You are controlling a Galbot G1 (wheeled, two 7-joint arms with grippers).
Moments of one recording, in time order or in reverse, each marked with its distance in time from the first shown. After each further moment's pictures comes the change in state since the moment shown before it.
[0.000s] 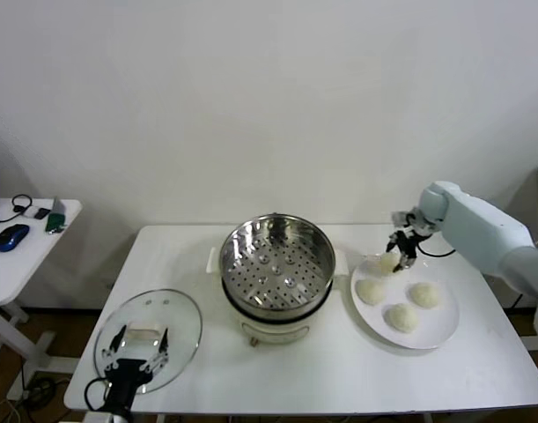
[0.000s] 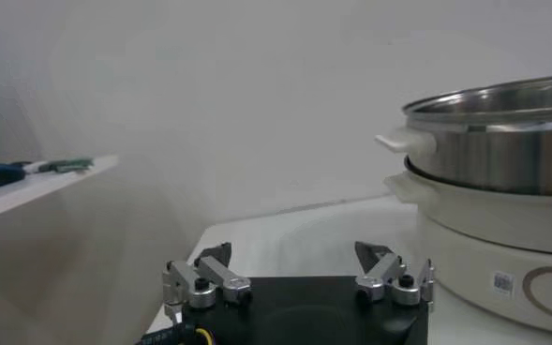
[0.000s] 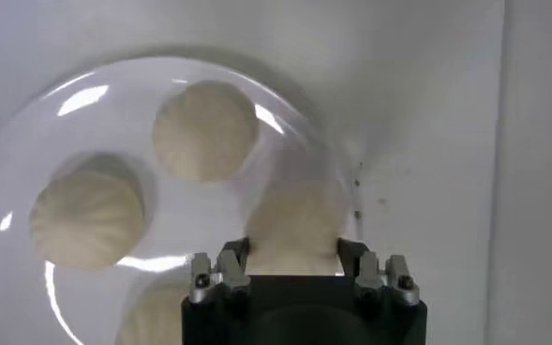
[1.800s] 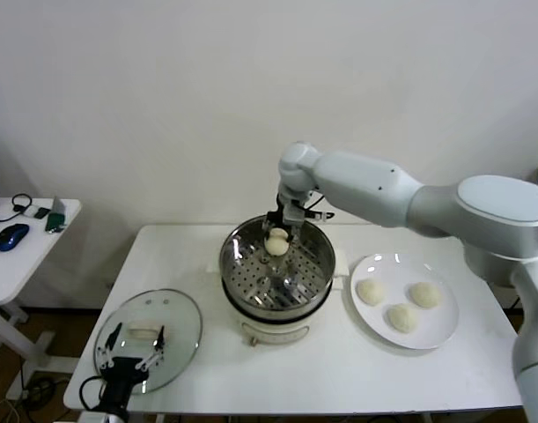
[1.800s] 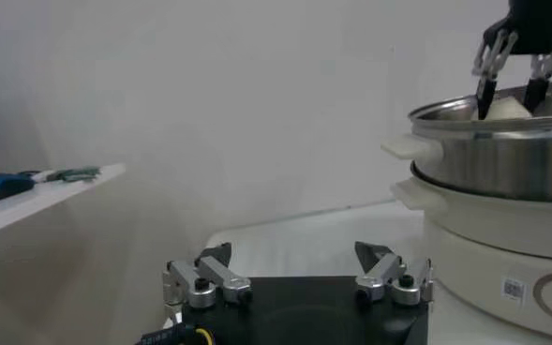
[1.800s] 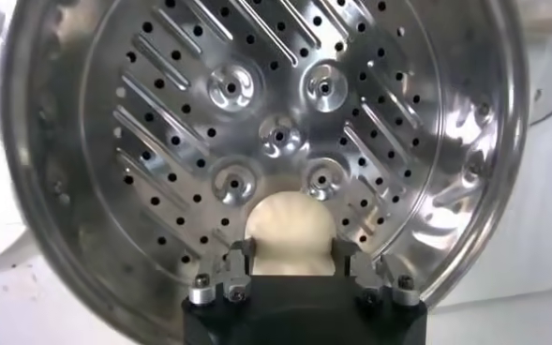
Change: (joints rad) left arm 0.005 0.015 -0.010 -0.010 -0.008 -0.007 -0.005; right arm 0.124 0.384 -0.110 0.205 -0.429 0.535 0.218
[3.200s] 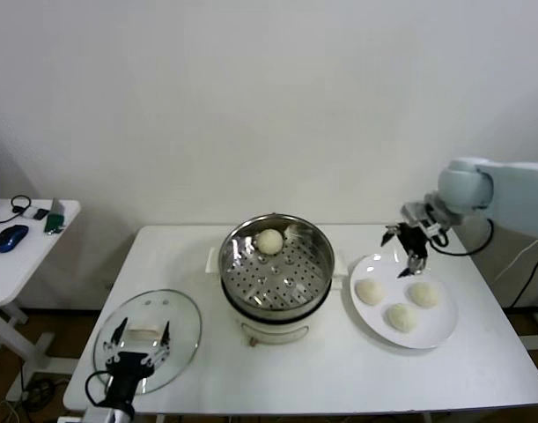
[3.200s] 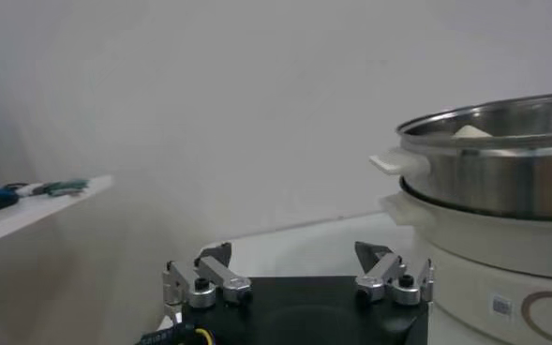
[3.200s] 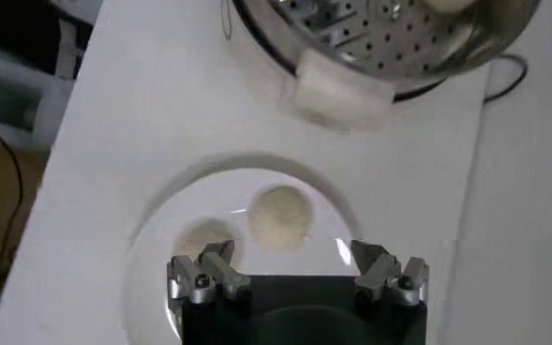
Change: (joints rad) left arm -0.013 -0.010 0.017 -0.015 0.016 0.007 0.001; right arm 0.364 -0.653 -0.583 0.547 0.854 -0.856 0.074
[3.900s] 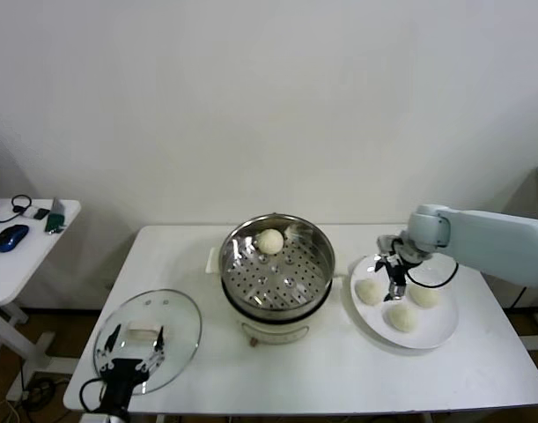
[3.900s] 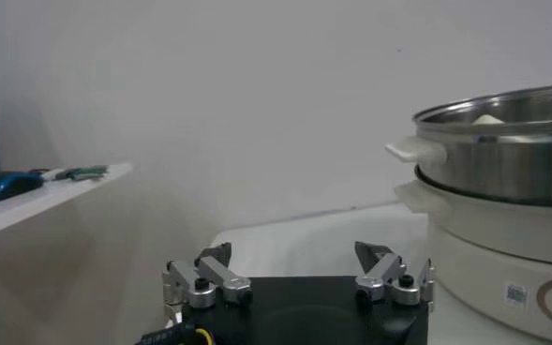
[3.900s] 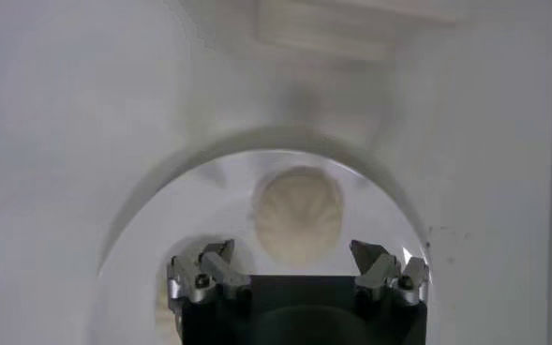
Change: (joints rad) left arm 0.016 -0.021 -0.019 0.012 -0.002 -0.009 -0.011; right arm -0.393 0.112 0.277 -0.264 -0.091 -0.107 0.037
